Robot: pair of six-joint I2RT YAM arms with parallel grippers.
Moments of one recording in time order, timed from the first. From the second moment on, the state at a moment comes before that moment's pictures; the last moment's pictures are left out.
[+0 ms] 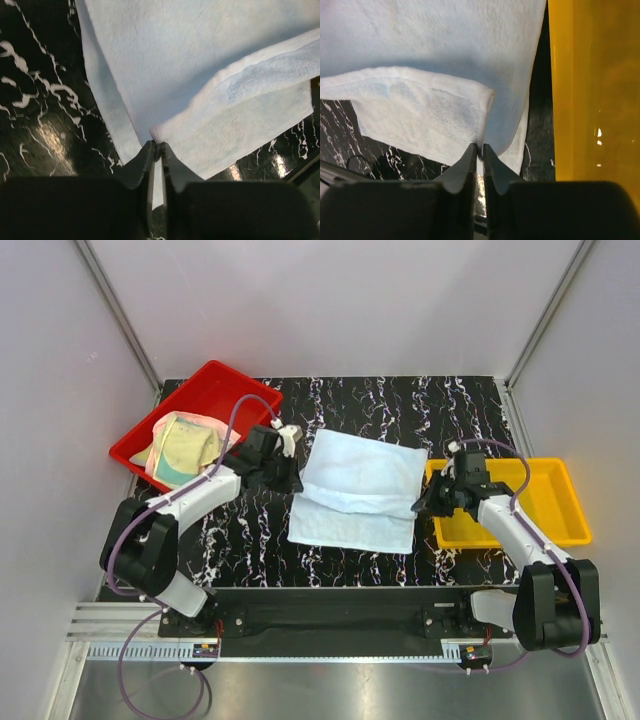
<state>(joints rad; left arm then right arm) -0.46 1.54 1.00 -0.31 0.31 -0.24 0.10 1.22 0.73 -0.45 -0.32 0.47</state>
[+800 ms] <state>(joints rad) -0.49 1.83 1.25 -0.43 0.15 -0.35 0.15 1.51 0.99 -0.49 -0.29 0.48</state>
